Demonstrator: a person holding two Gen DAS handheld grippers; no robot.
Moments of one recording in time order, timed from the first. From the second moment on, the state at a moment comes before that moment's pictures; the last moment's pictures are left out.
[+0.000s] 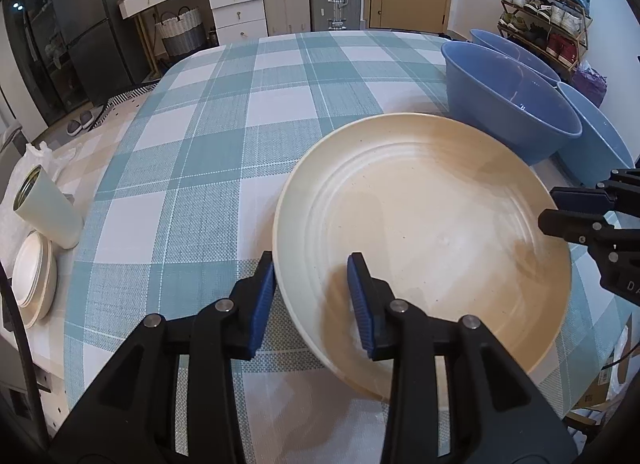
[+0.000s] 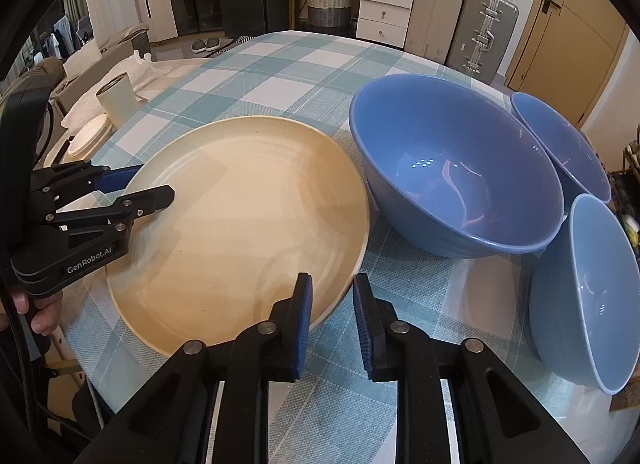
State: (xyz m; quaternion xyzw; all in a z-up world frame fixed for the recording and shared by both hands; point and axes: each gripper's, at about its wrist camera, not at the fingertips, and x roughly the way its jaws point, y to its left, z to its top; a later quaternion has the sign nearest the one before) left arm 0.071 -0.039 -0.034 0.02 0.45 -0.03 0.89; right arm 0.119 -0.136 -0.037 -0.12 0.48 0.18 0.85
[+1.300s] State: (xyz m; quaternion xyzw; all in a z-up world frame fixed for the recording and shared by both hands) left arm 0.037 -0.081 0.101 -0.02 0.36 -0.12 0.93; right arm 0.064 -0.219 0.102 -0.04 0.34 0.16 0.93
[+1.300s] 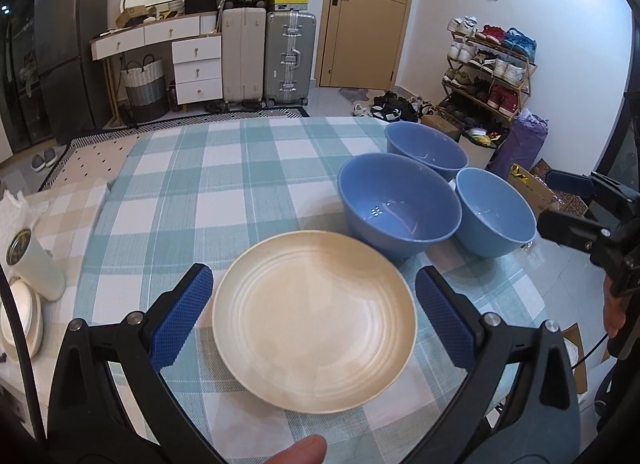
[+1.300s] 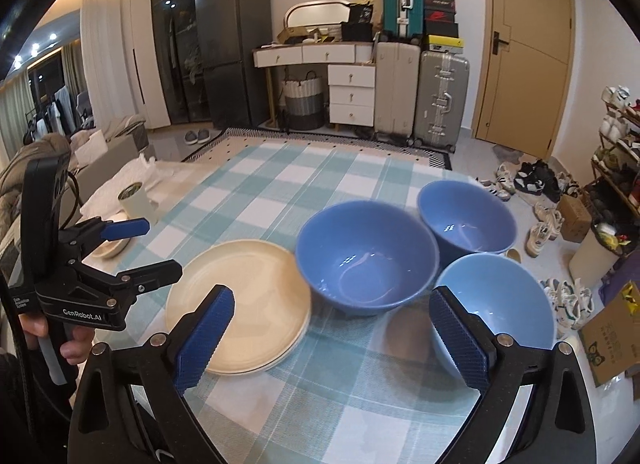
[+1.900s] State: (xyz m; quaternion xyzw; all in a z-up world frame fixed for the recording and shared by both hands) left arm 0.101 -0.141 0.140 -0.02 0.36 -0.16 0.92; right arm 0.085 -0.301 0.148 0.00 0.31 0.10 0.94
